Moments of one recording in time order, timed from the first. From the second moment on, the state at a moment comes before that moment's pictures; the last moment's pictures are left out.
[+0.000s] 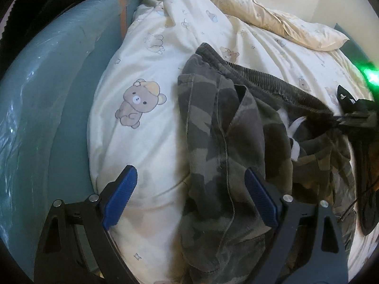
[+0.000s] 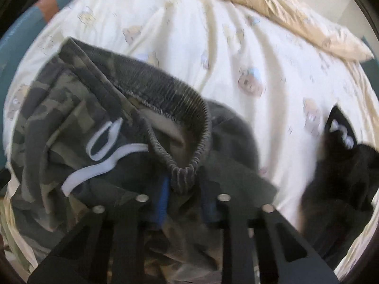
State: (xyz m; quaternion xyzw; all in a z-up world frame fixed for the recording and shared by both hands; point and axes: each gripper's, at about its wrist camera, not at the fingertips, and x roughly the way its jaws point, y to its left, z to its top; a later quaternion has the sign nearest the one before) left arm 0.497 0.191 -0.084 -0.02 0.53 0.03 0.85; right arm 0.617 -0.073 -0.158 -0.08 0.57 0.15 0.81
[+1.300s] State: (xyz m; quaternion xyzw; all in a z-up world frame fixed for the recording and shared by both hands) left arm 0.685 0.153 -0.146 0.09 0.54 0.01 0.83; right arm 0.720 -0.161 -0.199 -0.04 0.58 0.12 0.81
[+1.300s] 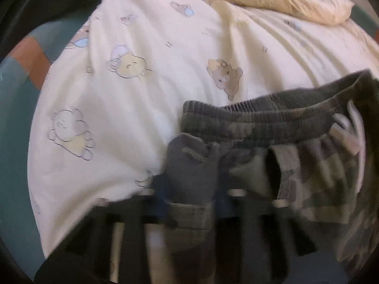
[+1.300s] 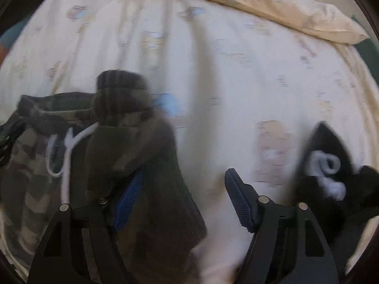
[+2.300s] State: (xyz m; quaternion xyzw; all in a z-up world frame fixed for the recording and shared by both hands) left arm 0.605 0.151 -0.080 0.04 0.51 0.03 0.86; right arm 0.654 -0.200 -0.132 -0.08 0.54 0.07 0.84
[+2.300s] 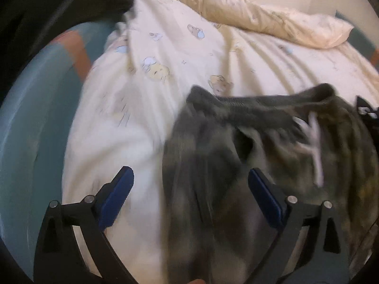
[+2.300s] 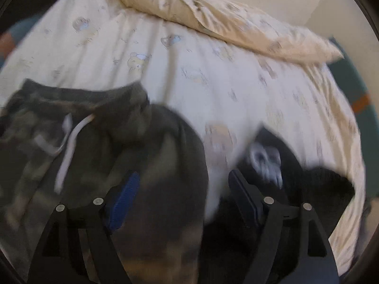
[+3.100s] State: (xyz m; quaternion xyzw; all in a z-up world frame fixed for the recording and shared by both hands) left arm 0.168 0.099 -0.127 0.01 0.66 0.00 0.75; right arm 0.186 -0.335 -0.260 0.17 0.67 0.04 0.72
